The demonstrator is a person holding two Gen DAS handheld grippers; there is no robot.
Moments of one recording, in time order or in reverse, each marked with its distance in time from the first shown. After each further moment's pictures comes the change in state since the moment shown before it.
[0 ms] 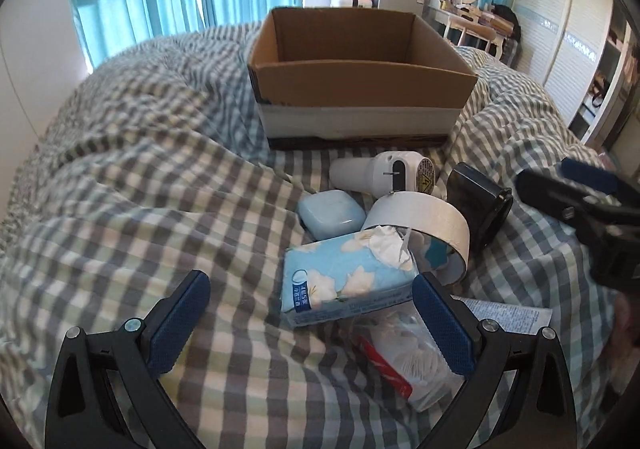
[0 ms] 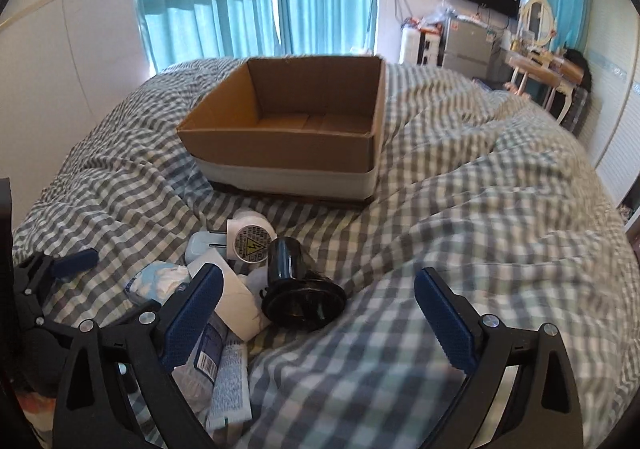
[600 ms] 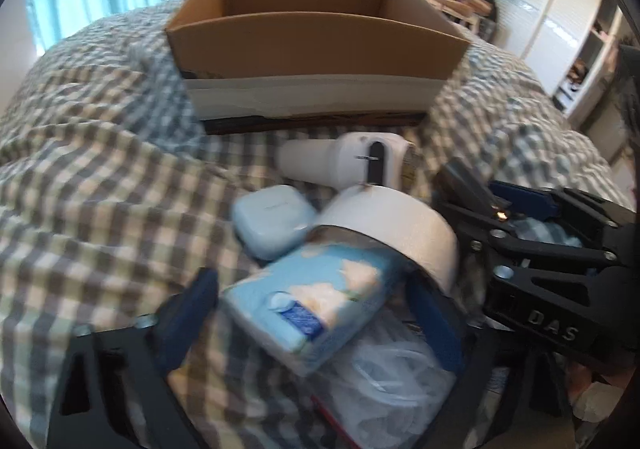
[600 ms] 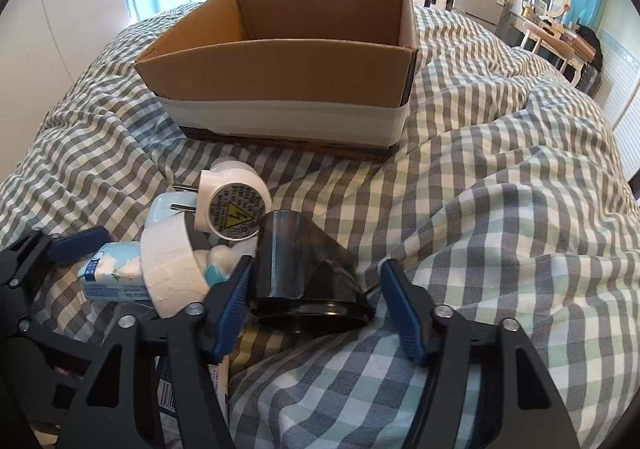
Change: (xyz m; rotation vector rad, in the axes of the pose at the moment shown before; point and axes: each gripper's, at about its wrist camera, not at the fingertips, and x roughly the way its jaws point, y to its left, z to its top) left arm 0.051 -0.018 0.016 0.047 0.106 -0.147; right arm 0.067 0.004 -0.010 -0.009 0.165 -0.014
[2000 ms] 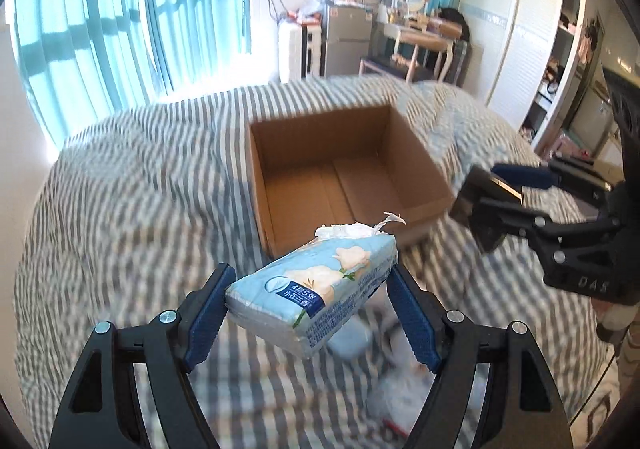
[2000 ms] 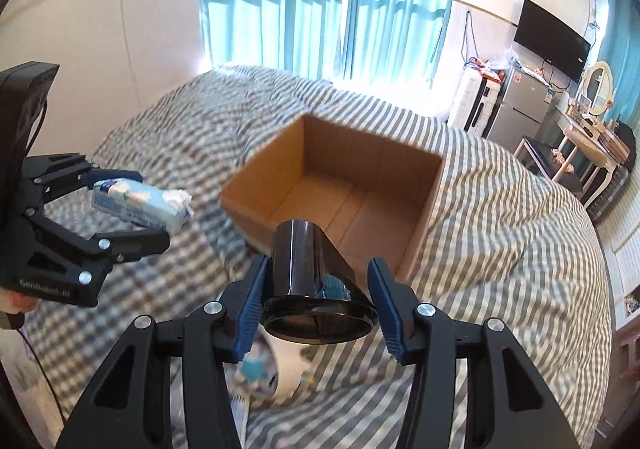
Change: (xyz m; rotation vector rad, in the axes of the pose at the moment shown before) left arm -0.118 0.040 0.116 0.140 -0.183 0.038; right arm -0.104 0.011 0.108 -0.237 -0.223 0.095
